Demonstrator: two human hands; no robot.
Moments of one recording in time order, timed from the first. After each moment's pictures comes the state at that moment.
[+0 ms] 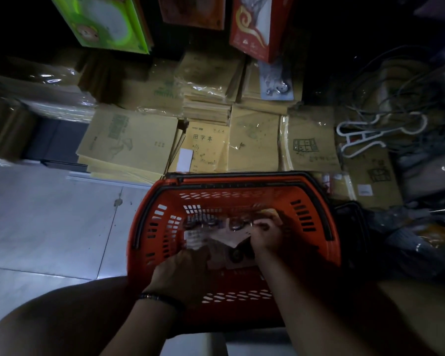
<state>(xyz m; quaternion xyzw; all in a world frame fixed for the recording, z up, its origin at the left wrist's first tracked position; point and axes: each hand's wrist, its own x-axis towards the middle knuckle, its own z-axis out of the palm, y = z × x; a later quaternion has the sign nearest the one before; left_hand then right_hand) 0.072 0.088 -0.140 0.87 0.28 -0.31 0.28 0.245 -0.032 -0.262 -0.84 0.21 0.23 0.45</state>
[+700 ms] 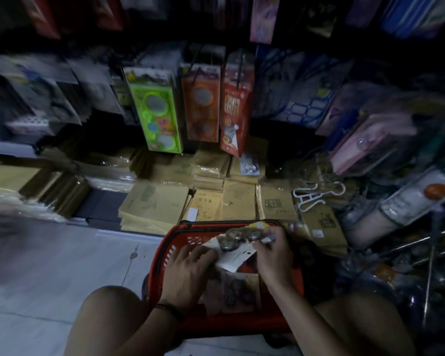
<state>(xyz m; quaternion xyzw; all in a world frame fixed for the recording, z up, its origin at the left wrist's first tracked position) 0.048 0.055 -0.011 0.97 0.18 0.08 0.12 0.214 -0.089 -0.006 -0.84 -0.11 0.11 0.52</state>
